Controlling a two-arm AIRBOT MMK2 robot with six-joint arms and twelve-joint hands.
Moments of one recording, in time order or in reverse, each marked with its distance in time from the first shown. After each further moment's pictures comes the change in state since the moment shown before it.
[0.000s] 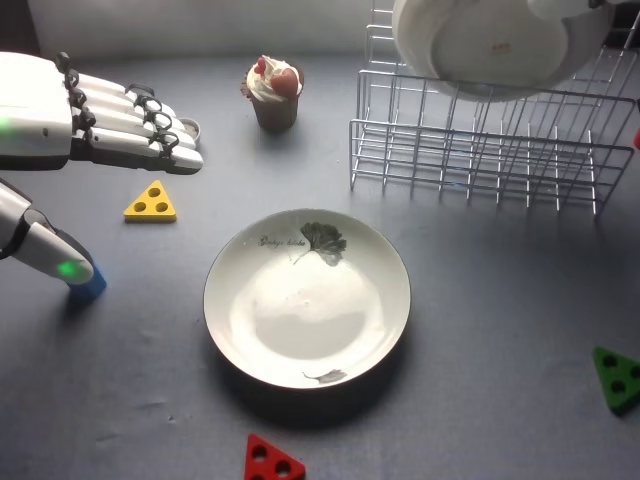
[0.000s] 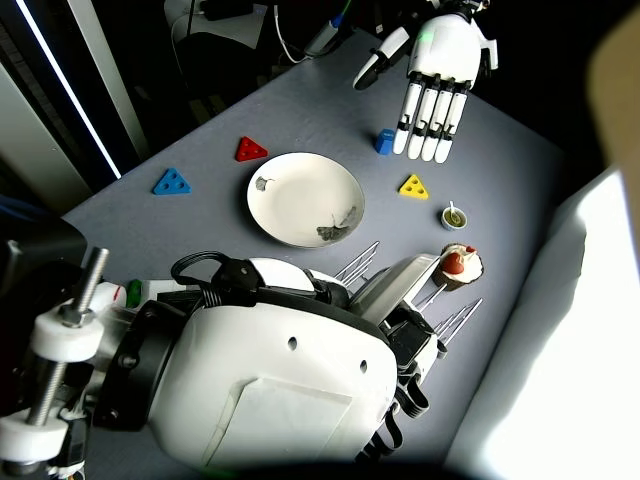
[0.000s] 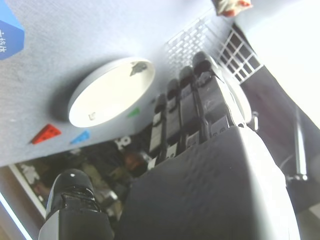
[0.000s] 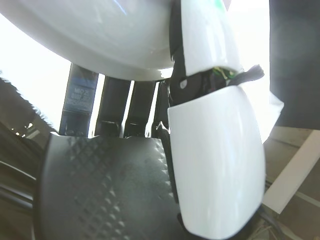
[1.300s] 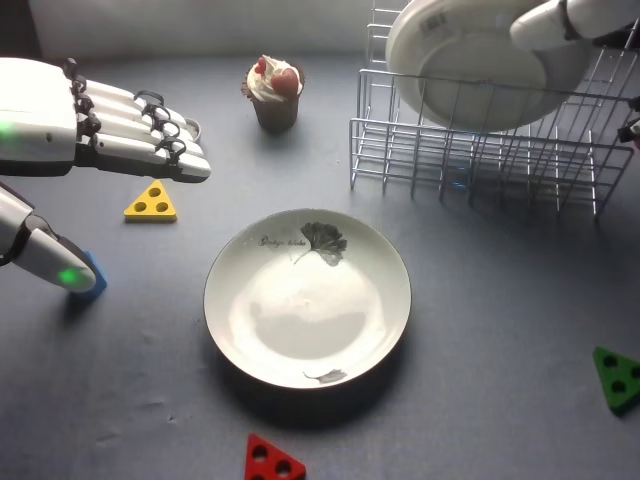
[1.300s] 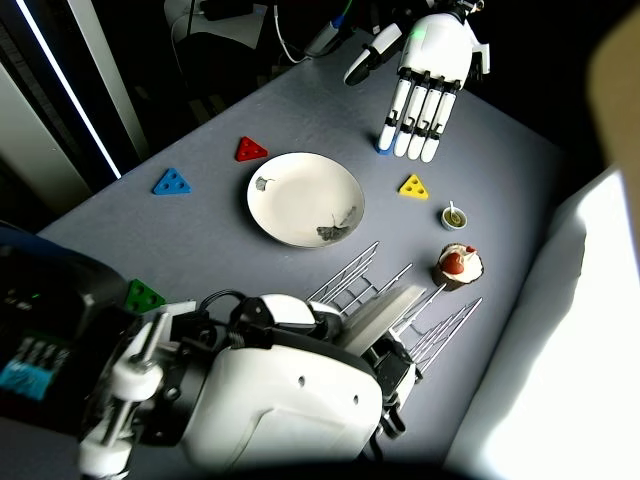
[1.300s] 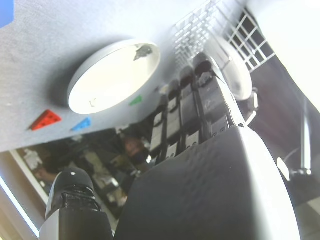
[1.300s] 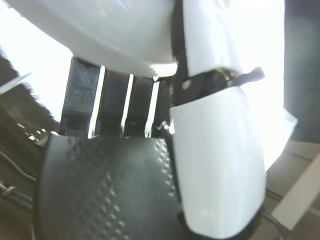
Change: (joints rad) left arm -0.001 -0.001 -0.014 0.004 -0.032 -0.020; right arm -0.092 -0.063 0.070 -0.043 0.040 0.087
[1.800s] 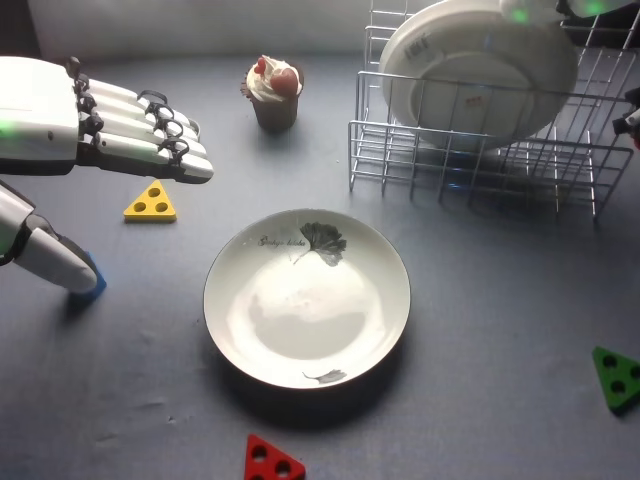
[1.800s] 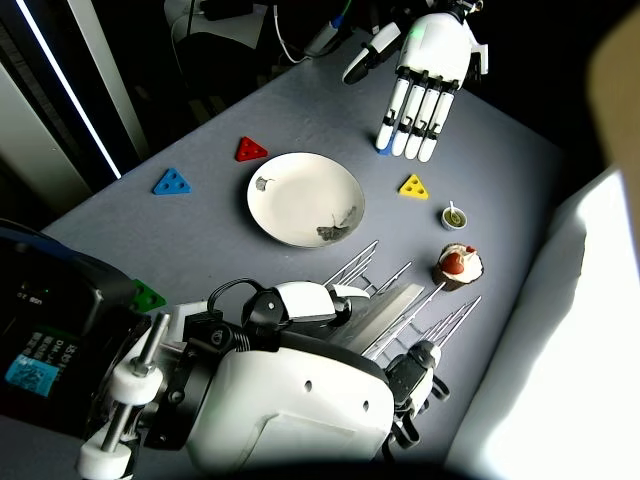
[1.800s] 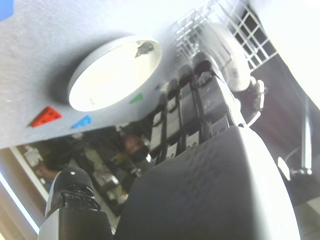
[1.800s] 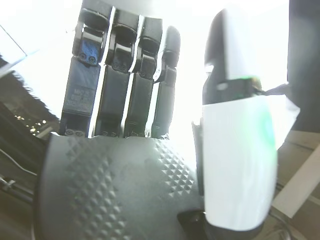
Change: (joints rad) left arm -0.003 -0.001 -0.009 0.003 -0.031 -0.018; right arm -0.010 -0.013 0.006 -0.052 0.039 0.068
